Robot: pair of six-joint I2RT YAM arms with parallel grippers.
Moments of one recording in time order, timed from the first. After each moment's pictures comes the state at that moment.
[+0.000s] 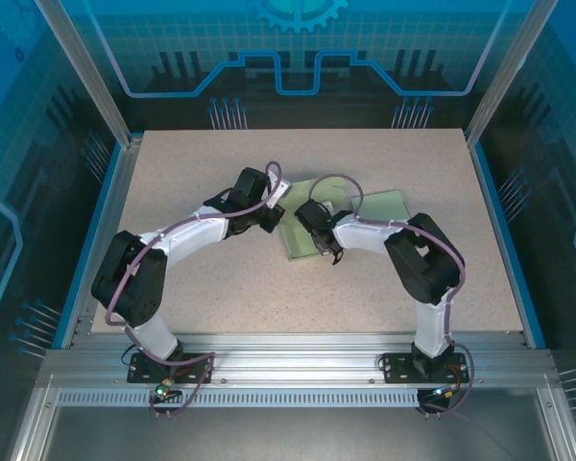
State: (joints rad) left arm -0.48 1.69 1.14 -0.25 0.07 0.08; right arm 0.68 1.96 1.21 -0.54 0.56 0.32
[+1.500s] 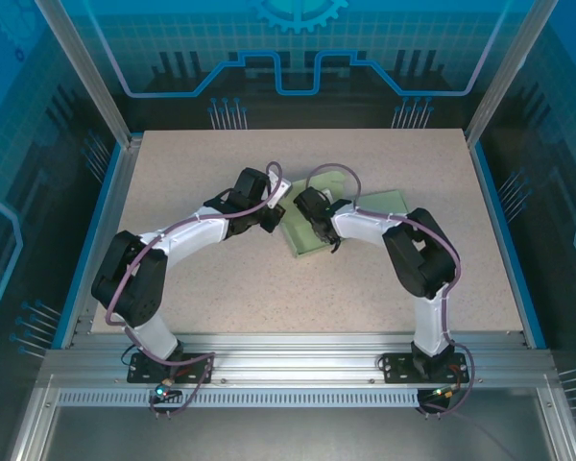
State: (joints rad) left arm -0.48 1.69 1.13 -0.23 0.08 0.10; right arm 0.64 1.99 1.31 -0.56 0.61 0.22
